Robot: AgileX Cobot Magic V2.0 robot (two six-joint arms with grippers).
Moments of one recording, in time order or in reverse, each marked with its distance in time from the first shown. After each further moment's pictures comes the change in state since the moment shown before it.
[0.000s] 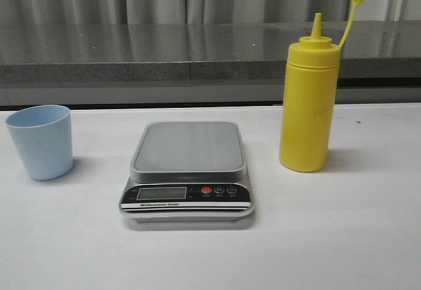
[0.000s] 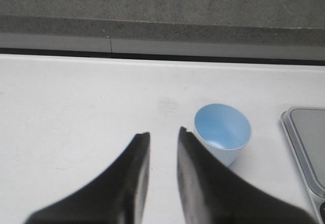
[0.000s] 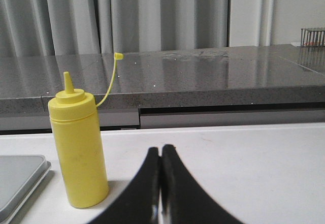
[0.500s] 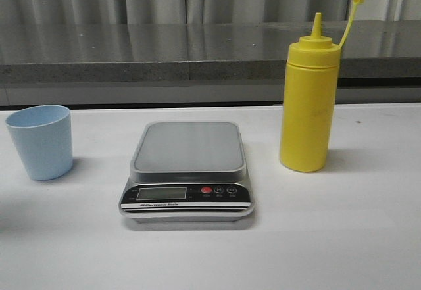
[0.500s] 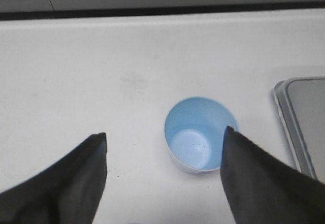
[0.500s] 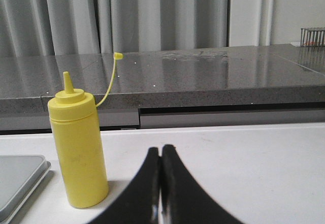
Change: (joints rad) left arm -0.102 0.542 -0.339 0.000 0.098 0.009; right arm 0.000 0.000 0.000 0.000 0.000 0.000
